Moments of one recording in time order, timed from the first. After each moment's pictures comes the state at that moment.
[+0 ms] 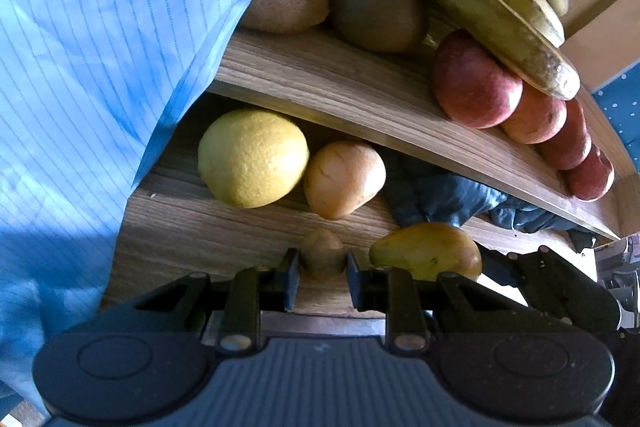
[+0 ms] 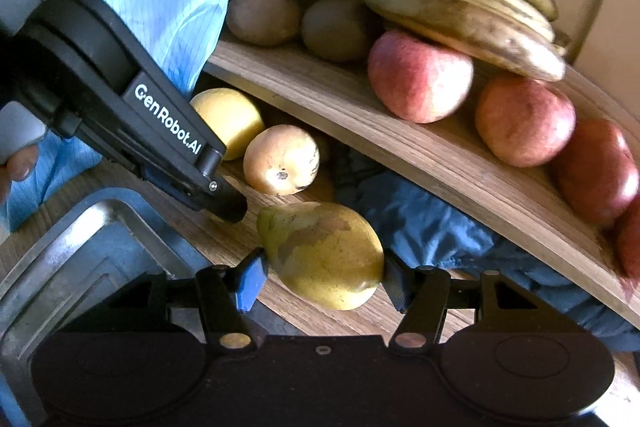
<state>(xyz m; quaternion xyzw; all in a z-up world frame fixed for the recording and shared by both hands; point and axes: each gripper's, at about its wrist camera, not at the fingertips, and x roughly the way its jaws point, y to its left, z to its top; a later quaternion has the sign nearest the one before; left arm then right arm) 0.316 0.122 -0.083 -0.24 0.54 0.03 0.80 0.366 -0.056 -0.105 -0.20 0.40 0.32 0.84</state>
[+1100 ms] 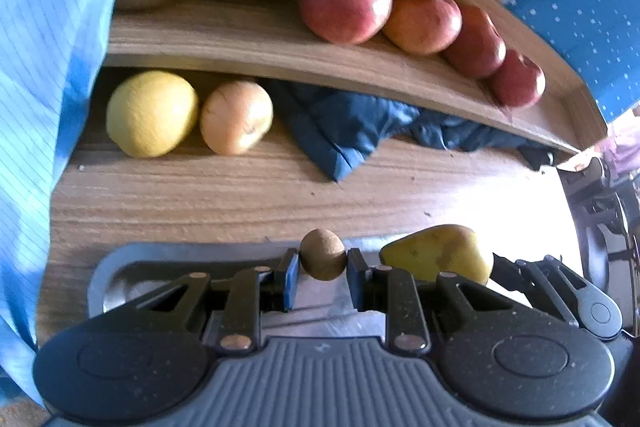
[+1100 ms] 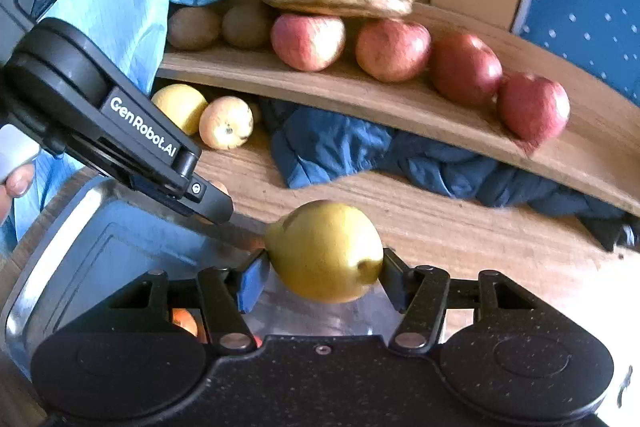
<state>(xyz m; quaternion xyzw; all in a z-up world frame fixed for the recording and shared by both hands) 0.296 0.060 -0.072 -0.18 0.56 -0.07 0.81 0.320 -0.116 -0.077 -0.12 0.42 0.20 0.88</state>
